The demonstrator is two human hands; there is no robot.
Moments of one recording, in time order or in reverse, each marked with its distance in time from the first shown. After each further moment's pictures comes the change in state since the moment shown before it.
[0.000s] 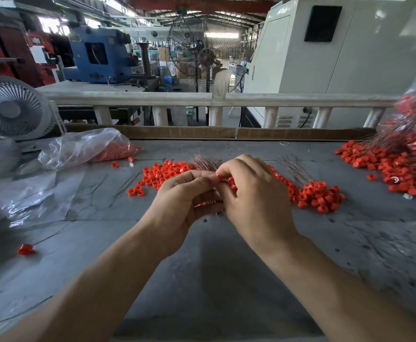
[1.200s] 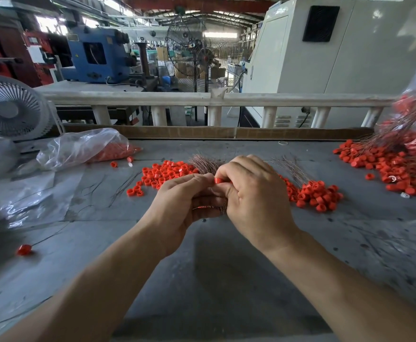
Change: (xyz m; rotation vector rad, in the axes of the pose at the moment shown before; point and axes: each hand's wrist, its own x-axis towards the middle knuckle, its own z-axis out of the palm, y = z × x) left_hand -0.003 0.004 0.005 0.051 0.052 -0.050; right_hand 0.002 0.006 -0.002 0.028 -0.011 -0.095
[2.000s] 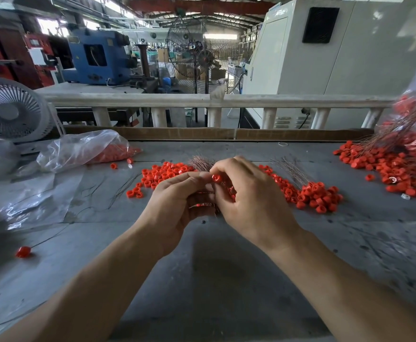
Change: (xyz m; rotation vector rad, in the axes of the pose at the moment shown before) left_hand 0.002 0.001 -0.006 -0.040 0.035 0.019; right_hand 0.000 0.005 0.000 0.139 -0.143 0.032
